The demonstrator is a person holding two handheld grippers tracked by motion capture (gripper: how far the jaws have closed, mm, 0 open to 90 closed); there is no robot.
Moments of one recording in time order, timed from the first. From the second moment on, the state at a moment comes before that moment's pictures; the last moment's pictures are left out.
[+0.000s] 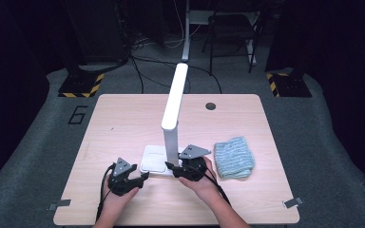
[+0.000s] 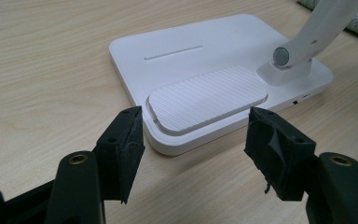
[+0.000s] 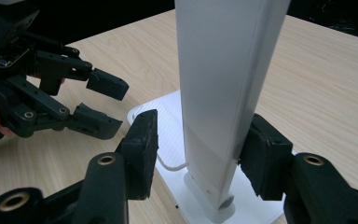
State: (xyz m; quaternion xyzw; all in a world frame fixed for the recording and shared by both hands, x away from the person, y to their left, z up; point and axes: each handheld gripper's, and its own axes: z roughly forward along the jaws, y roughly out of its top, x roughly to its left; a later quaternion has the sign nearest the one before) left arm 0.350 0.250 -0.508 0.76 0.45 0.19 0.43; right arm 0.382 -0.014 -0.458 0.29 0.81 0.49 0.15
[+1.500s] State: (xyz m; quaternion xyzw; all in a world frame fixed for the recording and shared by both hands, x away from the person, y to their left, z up) left arm 0.350 0.250 -0.509 0.76 0.45 0.19 0.42; right arm 0.359 -0.003 -0.454 0.26 0.81 0.49 0.16
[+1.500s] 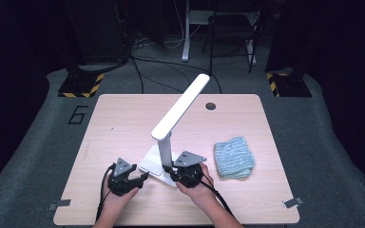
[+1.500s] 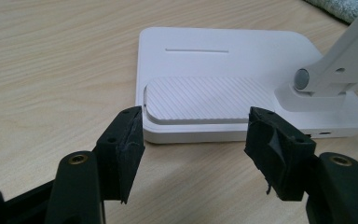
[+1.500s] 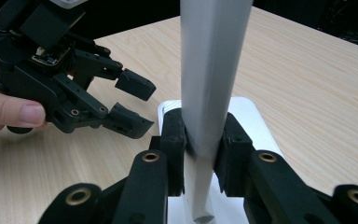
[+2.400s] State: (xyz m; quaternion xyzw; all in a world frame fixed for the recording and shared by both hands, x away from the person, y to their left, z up) left arm 0.344 0.252 -0.498 0.76 0.44 0.20 0.44; right arm 0.323 0.006 -0.456 0.24 0.81 0.51 0.14
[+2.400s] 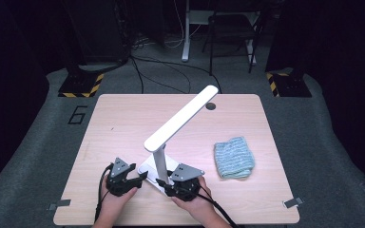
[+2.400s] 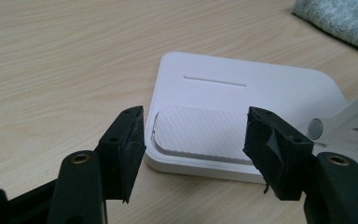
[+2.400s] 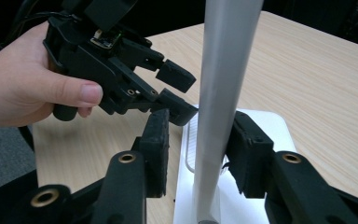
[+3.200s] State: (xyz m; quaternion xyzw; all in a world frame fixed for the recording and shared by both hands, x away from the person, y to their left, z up) left arm 0.325 0.253 -0.455 0.74 0.43 0.20 0.48; right arm 0.325 -0.053 -0.460 0.29 0.78 0.54 0.16
